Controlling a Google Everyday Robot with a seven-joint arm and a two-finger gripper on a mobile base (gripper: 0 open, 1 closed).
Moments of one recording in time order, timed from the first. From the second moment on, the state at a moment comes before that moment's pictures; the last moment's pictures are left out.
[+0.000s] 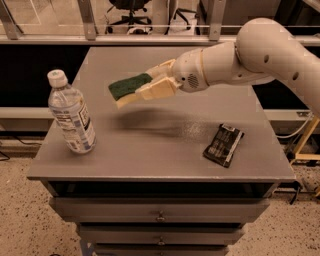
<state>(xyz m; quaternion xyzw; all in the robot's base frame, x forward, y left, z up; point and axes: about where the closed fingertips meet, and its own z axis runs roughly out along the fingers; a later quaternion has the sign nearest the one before) 0.599 0.008 0.918 -0.50 0.67 0.31 0.45</state>
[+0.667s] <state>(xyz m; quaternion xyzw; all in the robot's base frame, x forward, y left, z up) 0.571 0.030 0.903 -0.54 0.63 0.36 0.42</state>
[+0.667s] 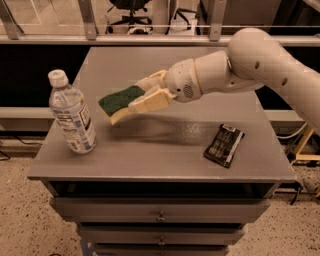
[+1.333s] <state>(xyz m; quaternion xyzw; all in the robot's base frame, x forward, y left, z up) 0.570 0.029 0.893 -0.54 0.64 0.37 0.41</state>
